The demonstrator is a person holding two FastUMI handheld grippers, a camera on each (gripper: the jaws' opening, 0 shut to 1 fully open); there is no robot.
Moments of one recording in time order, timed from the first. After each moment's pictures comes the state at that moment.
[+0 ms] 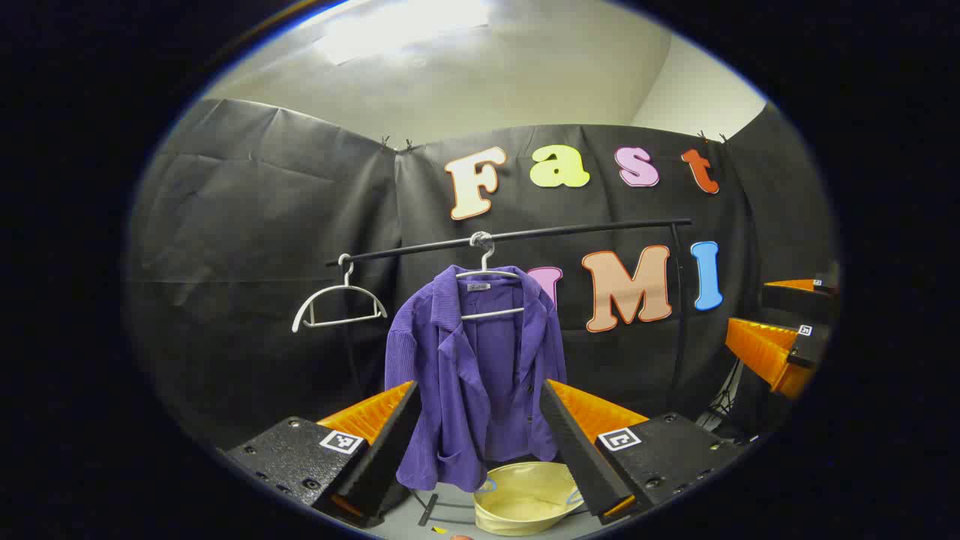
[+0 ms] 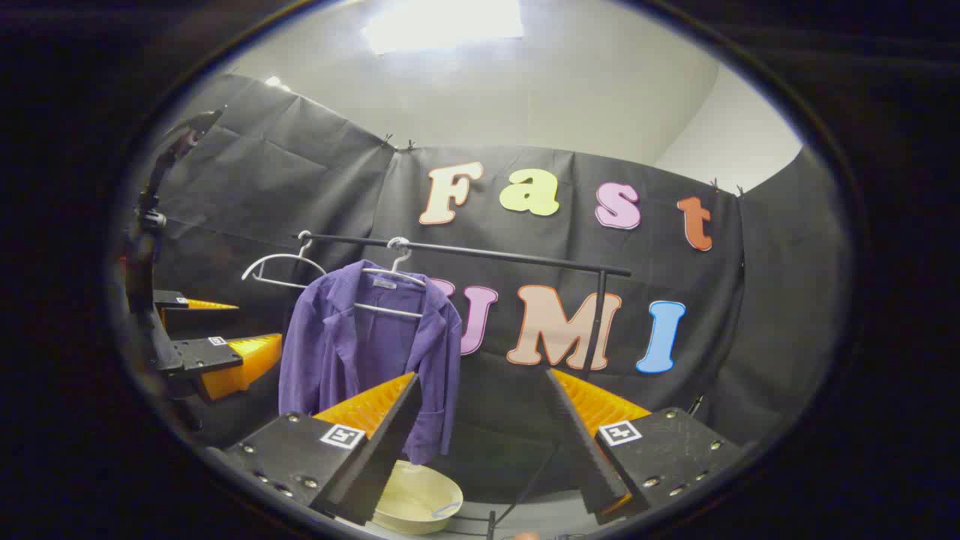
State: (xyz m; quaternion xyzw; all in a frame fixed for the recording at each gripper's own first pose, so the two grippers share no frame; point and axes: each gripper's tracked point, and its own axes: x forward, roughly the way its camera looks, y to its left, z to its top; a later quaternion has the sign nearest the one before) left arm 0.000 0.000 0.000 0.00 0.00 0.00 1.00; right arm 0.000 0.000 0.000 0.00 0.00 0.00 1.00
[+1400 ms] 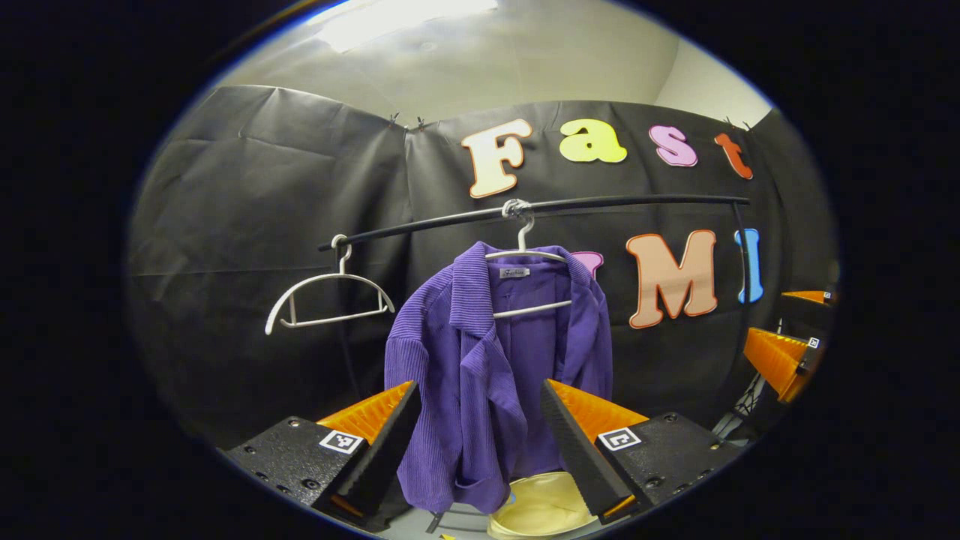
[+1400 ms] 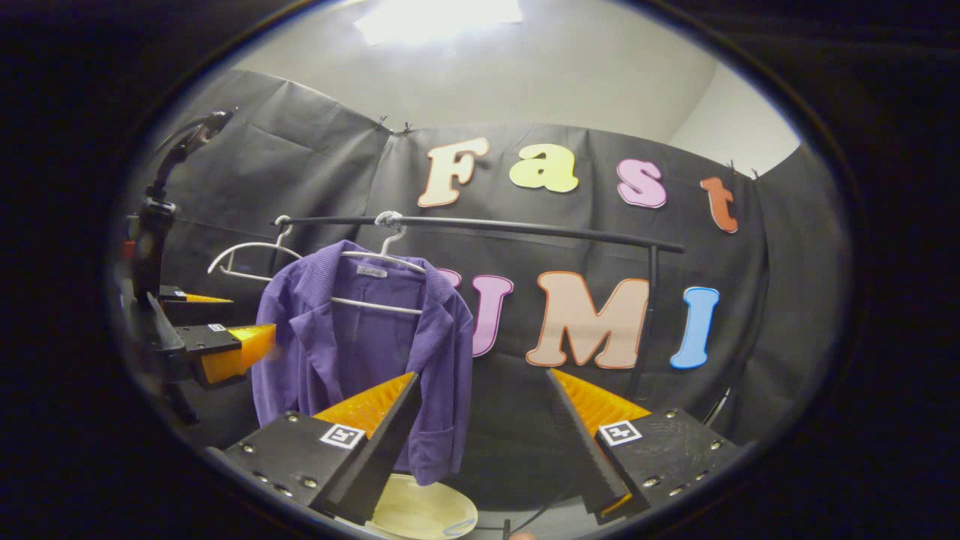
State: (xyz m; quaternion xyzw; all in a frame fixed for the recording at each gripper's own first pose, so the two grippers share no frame) left arm 0.147 0.049 -0.025 0.00 0.02 0.04 1.00; right arm 0.166 0.045 -0.038 0.02 0.01 0.01 1.00
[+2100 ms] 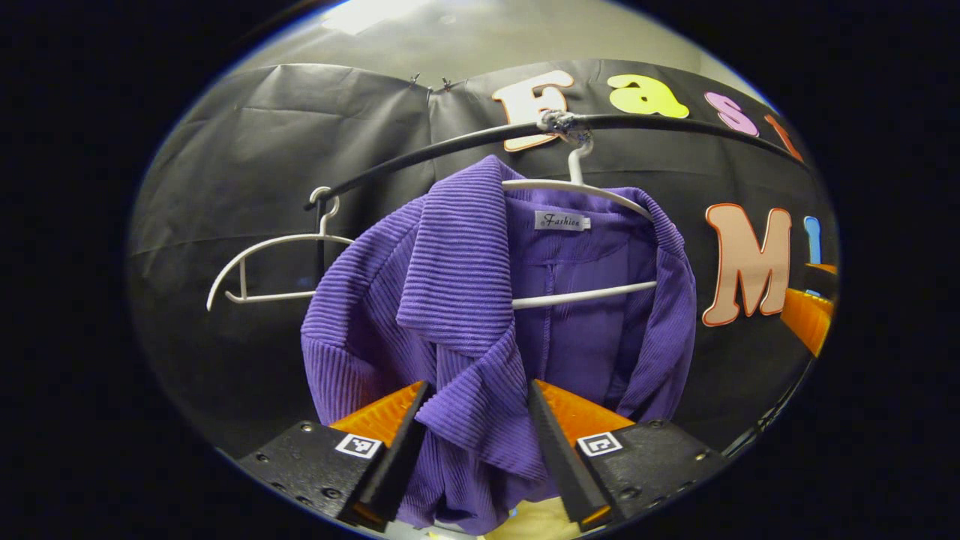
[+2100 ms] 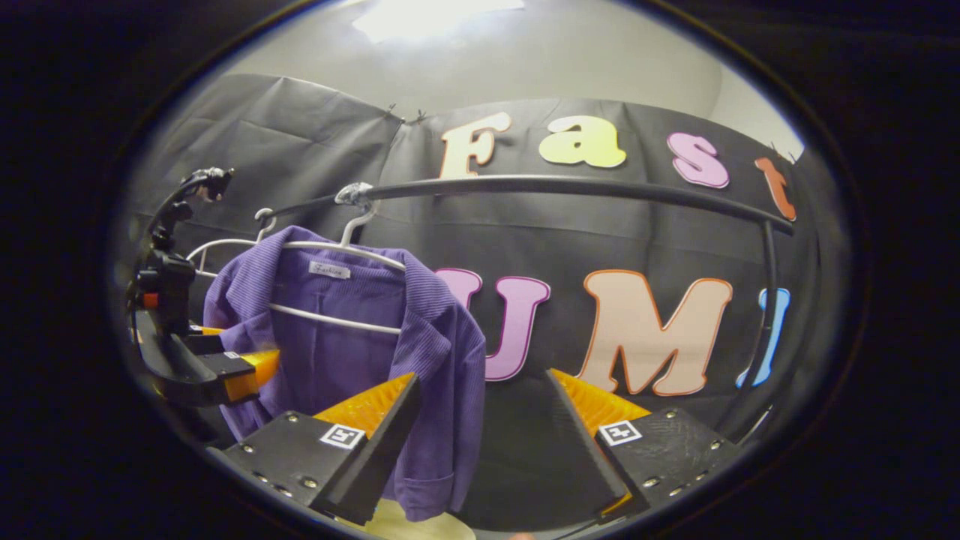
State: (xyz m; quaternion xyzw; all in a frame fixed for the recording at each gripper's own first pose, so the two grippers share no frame) left arm 0.273 0.067 -0.075 -0.02 0.07 0.13 0.99; right arm 0.338 0.058 -0.057 0.02 0.01 0.09 1.00
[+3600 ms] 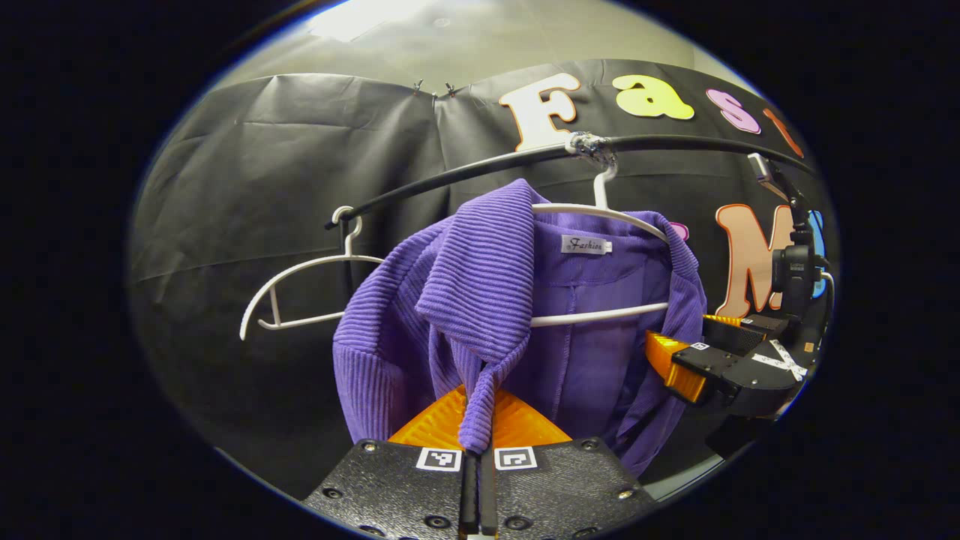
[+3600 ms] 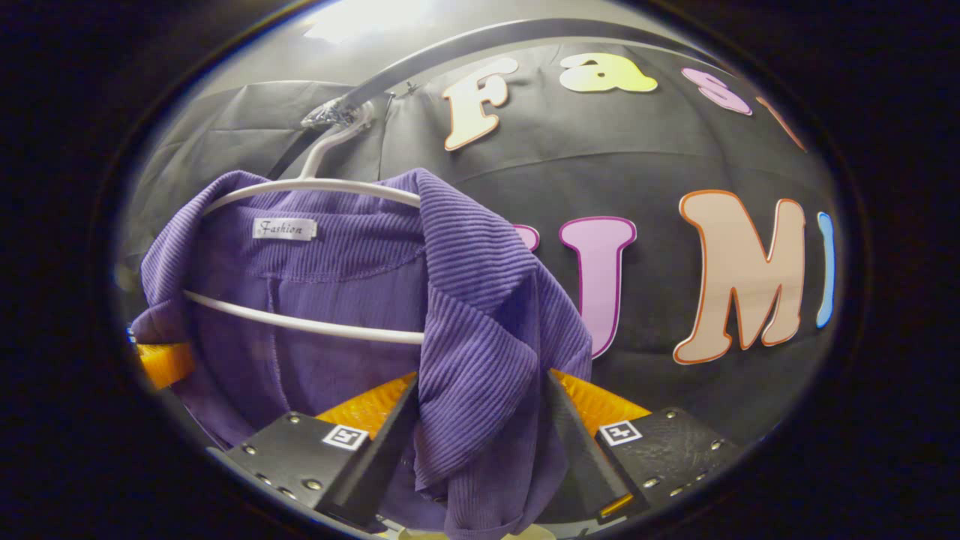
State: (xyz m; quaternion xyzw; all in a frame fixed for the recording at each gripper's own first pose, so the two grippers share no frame) left arm 0.243 0.102 -0.044 0.01 0.07 0.15 0.99; right arm 0.447 0.175 -0.109 0.11 0.07 0.13 0.98
